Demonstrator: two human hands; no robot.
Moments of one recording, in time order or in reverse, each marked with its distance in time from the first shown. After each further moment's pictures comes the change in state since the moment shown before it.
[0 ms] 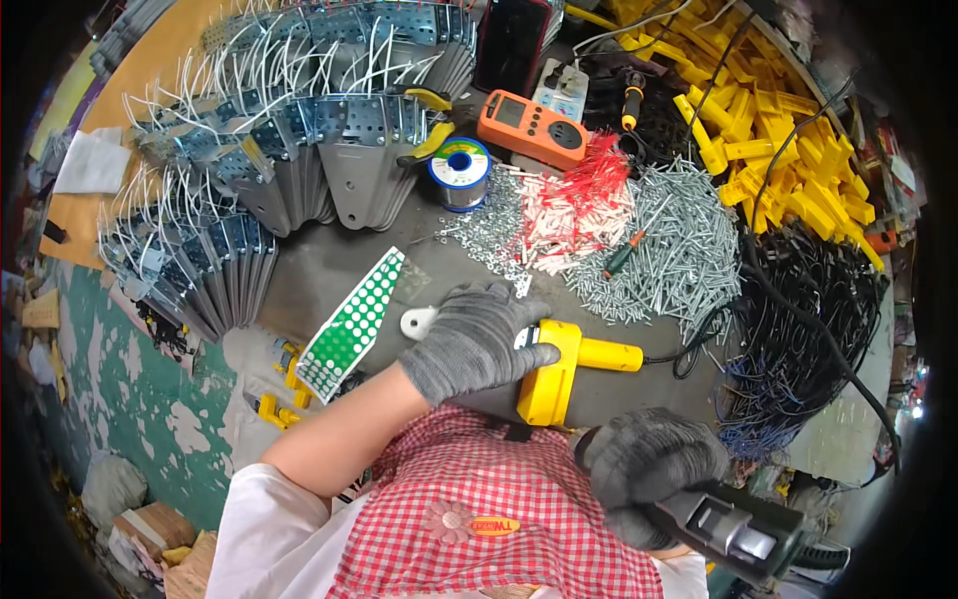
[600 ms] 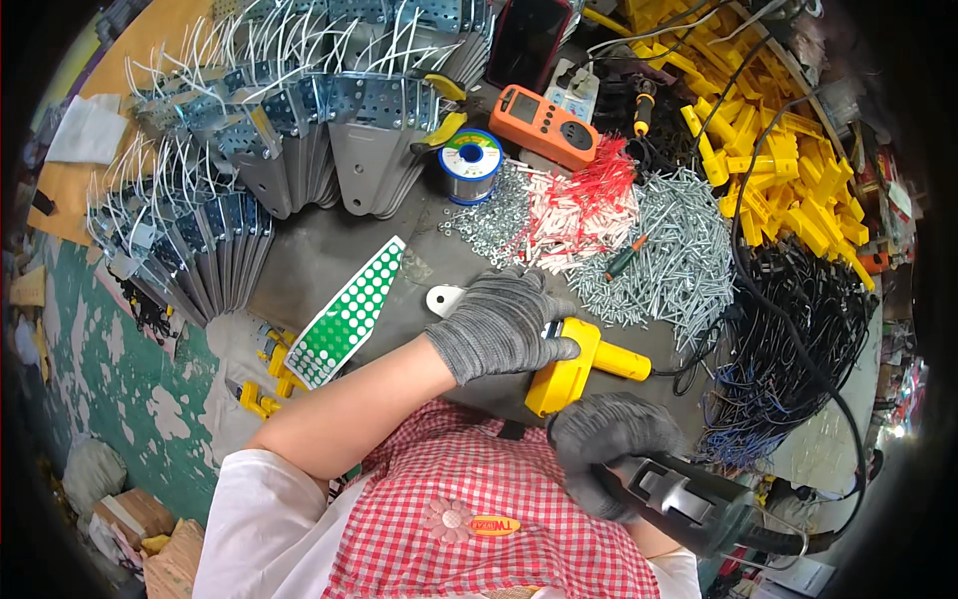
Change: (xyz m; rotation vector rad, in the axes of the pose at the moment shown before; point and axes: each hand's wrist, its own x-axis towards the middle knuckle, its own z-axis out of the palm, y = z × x) left_hand 0.029 0.005 0.002 -0.025 -0.052 0.133; right_hand 0.021 0.007 0.009 0.224 0.184 0.256
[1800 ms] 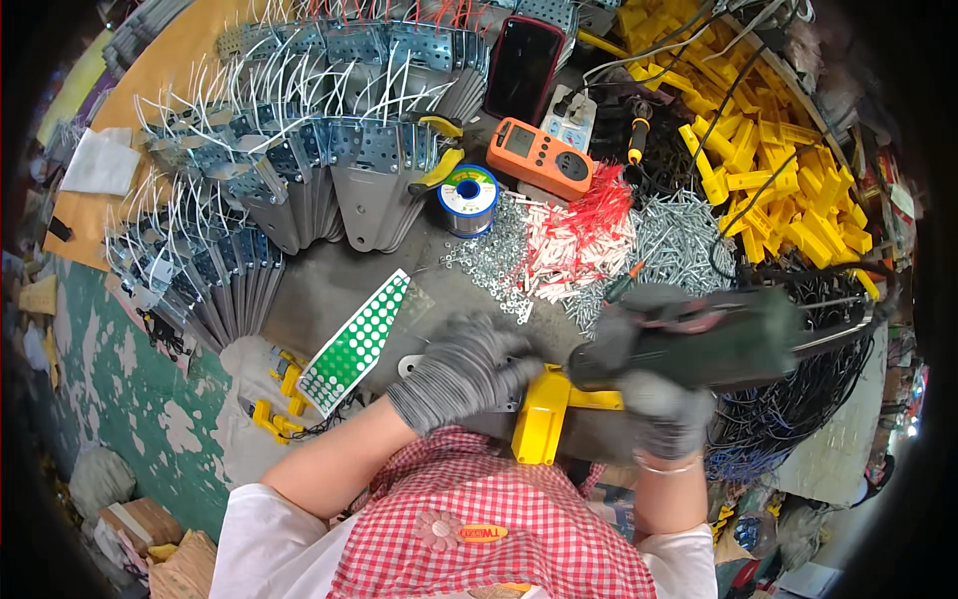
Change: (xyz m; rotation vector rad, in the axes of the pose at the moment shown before) left_hand -0.041 0.003 0.001 0.032 0.077 -0.188; right_hand 0.069 -0.023 -0.021 0.099 0.235 -0.026
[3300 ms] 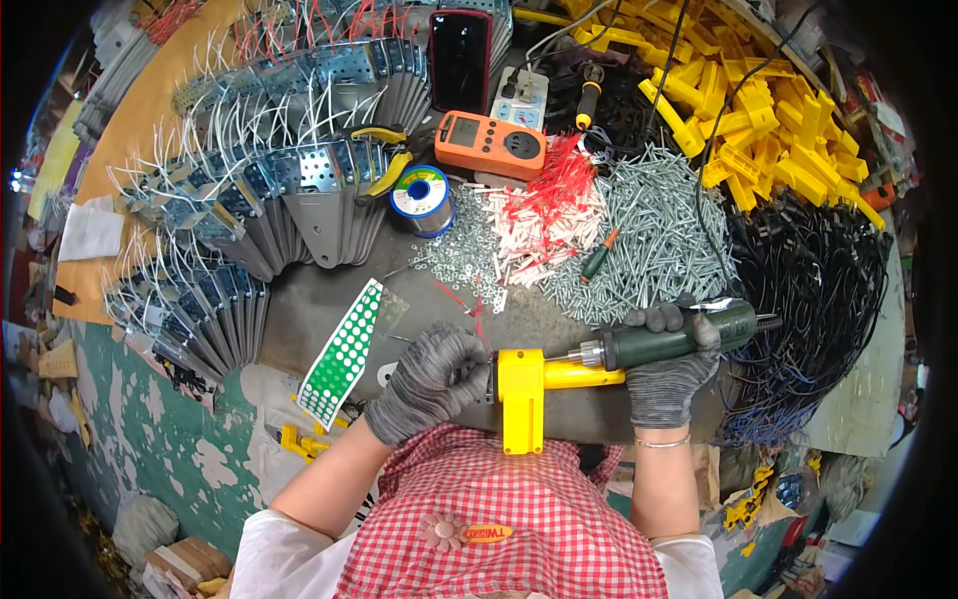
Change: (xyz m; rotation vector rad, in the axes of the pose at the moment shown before) left_hand -0.018 -0.023 0.026 -0.342 0.439 0.294; right_hand -0.027 0.065 -0.108 0.749 0.353 -0.223
